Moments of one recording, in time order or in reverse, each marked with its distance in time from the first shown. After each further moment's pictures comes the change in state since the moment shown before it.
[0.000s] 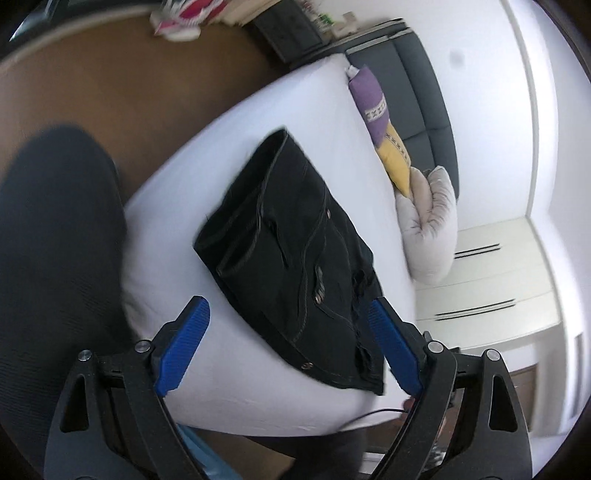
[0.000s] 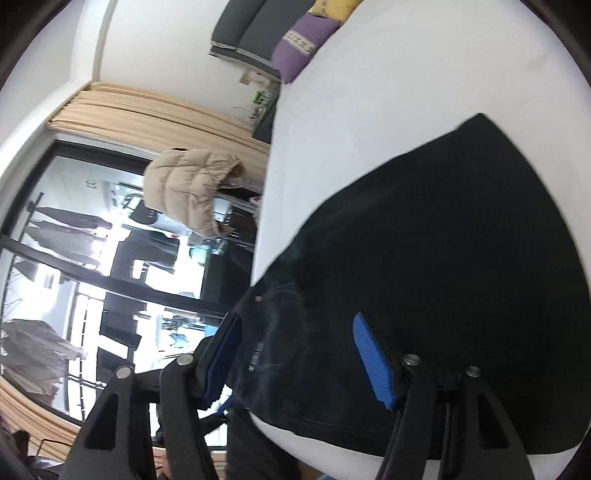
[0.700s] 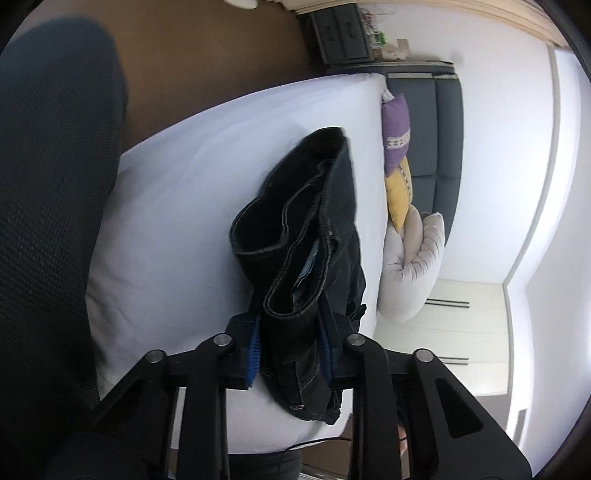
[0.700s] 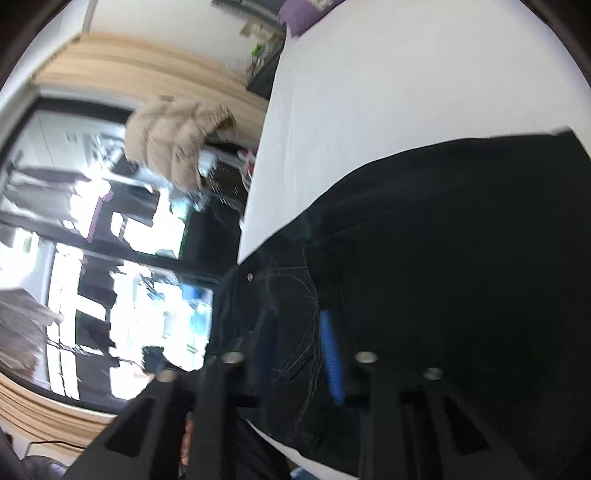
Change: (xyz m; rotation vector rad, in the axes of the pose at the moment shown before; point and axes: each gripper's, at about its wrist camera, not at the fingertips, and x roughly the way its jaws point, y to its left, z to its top) left arm 0.041 0.056 -0.011 -0.262 -0.021 -0.087; right arm 0.060 0.032 0.024 -0.098 0.215 -0.126
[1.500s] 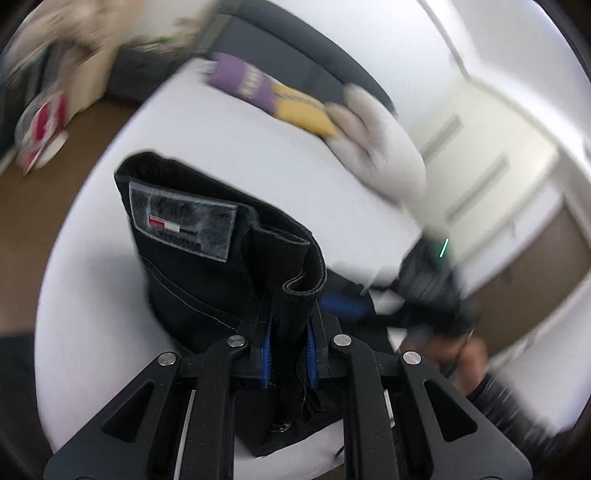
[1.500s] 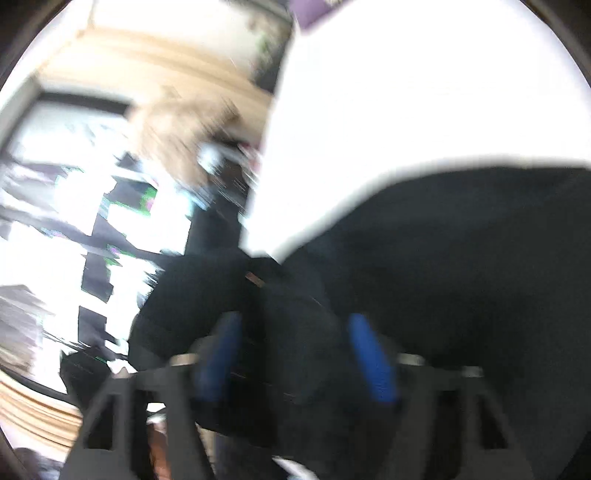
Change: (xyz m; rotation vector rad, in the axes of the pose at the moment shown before) left arm 0.091 -0.226 -0.106 0.968 0.094 0.112; right arm -0.021 -0.004 0.017 0.007 -0.036 0.073
